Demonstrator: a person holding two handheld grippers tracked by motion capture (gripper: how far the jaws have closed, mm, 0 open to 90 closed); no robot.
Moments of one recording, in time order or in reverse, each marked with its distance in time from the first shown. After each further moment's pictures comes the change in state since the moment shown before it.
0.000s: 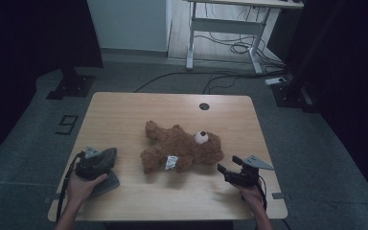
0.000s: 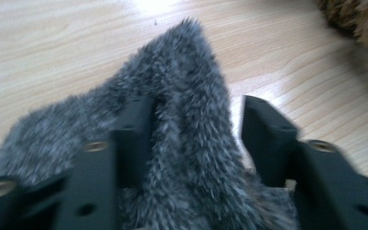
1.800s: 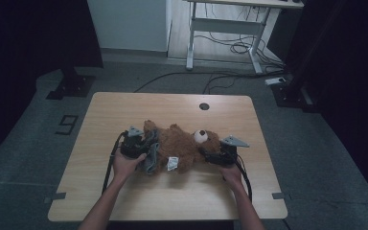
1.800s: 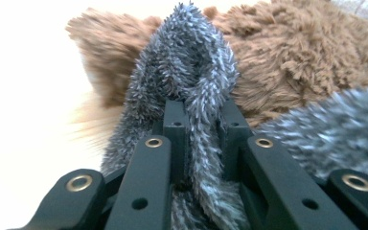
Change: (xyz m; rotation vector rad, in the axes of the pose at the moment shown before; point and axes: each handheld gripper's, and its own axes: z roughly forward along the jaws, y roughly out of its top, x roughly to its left) left arm -0.084 0.091 0.051 -0.100 -0.187 0.017; right arm 0.015 0.039 0.081 0.032 0.026 -0.011
